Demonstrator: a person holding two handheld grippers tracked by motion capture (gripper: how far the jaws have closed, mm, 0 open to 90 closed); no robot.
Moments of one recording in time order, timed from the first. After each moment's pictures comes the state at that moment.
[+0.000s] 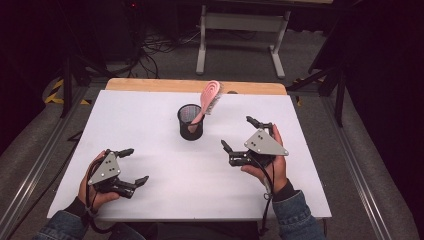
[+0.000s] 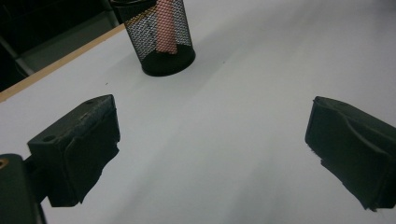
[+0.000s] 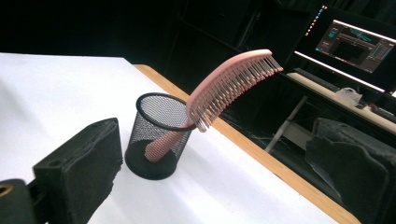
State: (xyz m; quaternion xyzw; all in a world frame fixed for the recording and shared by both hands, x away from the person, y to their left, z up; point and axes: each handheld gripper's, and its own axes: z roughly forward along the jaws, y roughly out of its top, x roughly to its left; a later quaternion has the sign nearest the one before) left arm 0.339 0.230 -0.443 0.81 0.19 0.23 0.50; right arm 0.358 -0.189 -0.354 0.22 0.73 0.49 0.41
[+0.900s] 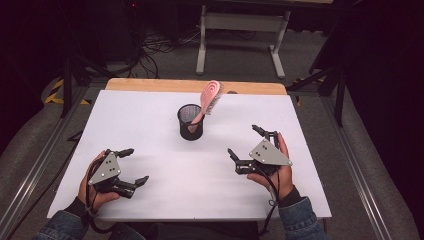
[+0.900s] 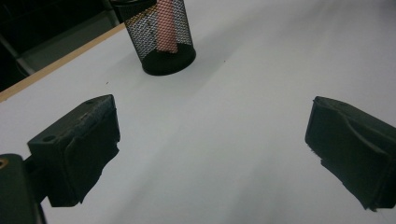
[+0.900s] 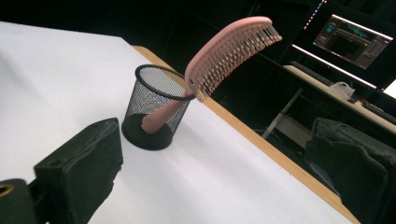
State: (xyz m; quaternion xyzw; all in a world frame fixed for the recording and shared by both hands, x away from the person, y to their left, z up) left arm 0.339 0.229 -0.443 0.81 0.19 0.24 0.50; right arm 0.347 -0.206 -0.376 0.21 0.75 0.47 0.42
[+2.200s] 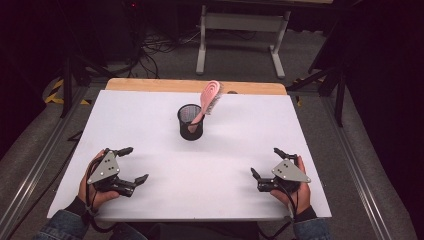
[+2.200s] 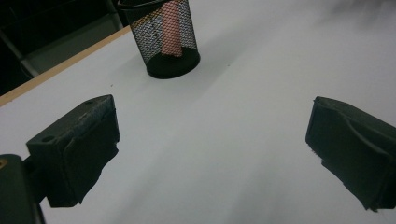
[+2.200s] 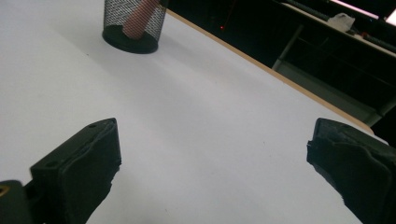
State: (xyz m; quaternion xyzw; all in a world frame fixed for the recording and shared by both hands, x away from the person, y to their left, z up) left arm 0.341 0.230 -0.443 0.81 0.19 0.24 0.50; right arm 0.329 -0.278 -0.444 0.29 0.76 0.43 0.40
